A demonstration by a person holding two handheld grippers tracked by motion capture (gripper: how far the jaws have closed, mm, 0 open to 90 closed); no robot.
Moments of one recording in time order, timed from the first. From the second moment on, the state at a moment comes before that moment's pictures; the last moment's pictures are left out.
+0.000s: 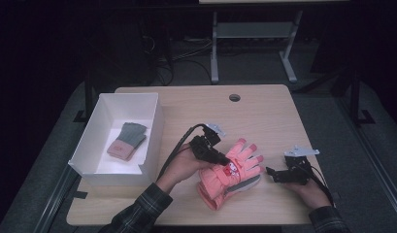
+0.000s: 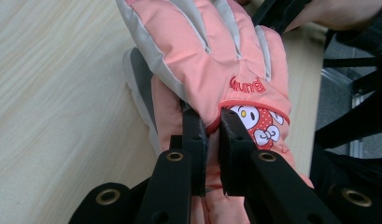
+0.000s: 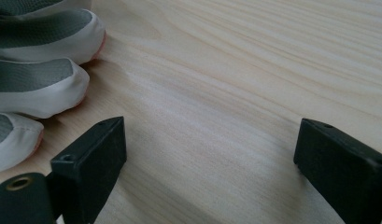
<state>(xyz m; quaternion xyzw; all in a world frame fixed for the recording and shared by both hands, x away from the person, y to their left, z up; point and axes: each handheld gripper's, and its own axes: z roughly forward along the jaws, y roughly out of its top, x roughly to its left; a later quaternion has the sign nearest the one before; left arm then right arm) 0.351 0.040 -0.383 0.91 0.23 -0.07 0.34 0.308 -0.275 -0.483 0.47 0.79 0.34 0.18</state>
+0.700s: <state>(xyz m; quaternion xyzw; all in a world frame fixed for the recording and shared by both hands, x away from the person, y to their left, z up) 0.337 0.032 -0.388 0.91 0.21 -0.05 0.35 0.307 -0.275 -0.483 0.47 0.79 0.34 0.18</state>
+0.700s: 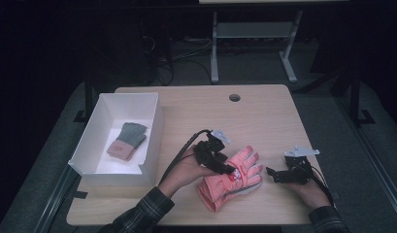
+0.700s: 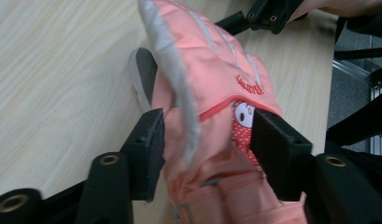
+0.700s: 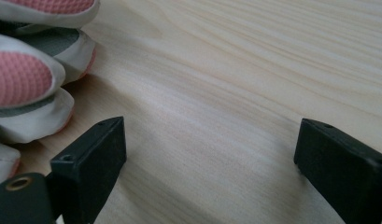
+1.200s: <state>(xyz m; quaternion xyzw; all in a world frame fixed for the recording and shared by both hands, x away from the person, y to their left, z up) 0.338 0.072 -0.368 0.90 0.22 -0.01 0.39 0.285 -0.266 -0.434 0.44 0.79 0.40 0.14</state>
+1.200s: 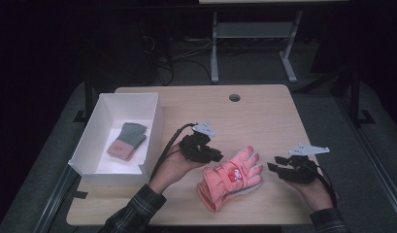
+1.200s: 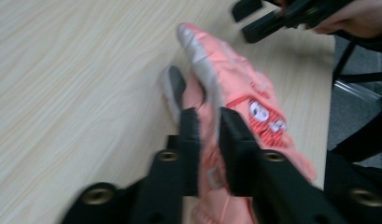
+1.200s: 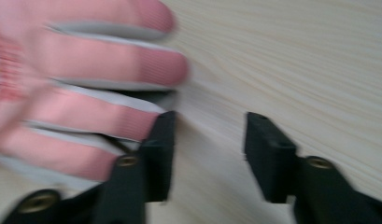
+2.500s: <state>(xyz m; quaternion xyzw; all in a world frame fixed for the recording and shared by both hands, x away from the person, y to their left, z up) 0.308 0.082 -0.402 0.91 0.21 -0.04 0.36 0.276 -0.177 -0.450 0.33 0.85 0.41 0.04</state>
